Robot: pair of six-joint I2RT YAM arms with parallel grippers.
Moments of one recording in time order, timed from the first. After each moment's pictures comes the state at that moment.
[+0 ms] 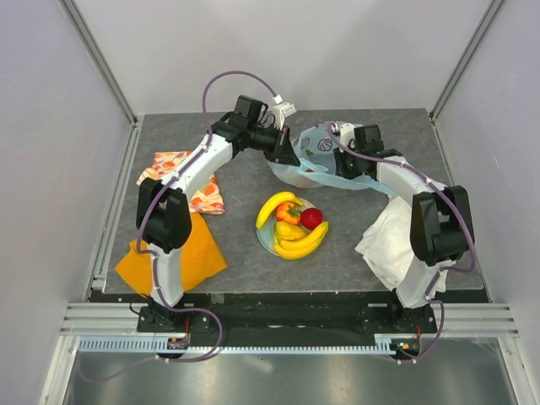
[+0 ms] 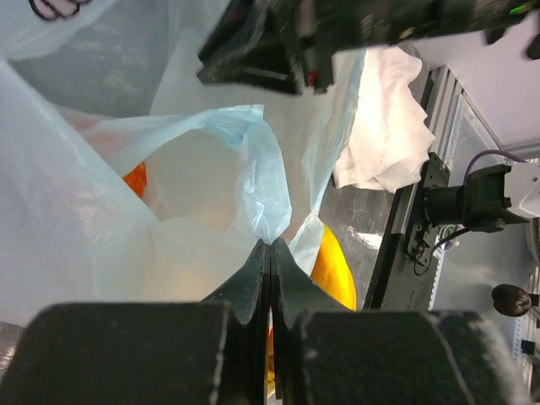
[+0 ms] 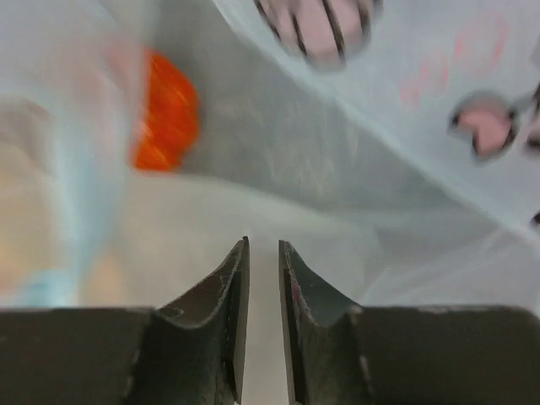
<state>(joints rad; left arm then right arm) -0.48 1.99 1.78 -0.50 0.83 -0.09 0.22 1.76 1.28 -0.28 -0.23 -0.17</state>
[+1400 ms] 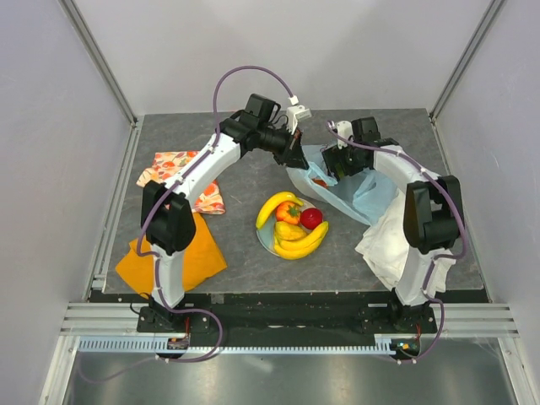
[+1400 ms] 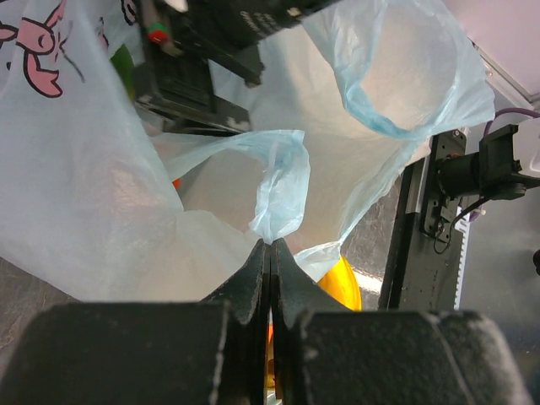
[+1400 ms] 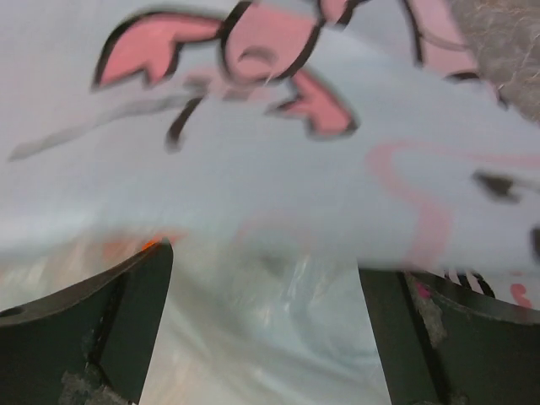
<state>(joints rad) -0.55 2.01 1.91 -0.63 0.81 0.08 0.19 1.88 1.42 -0.49 -0.21 -0.25</state>
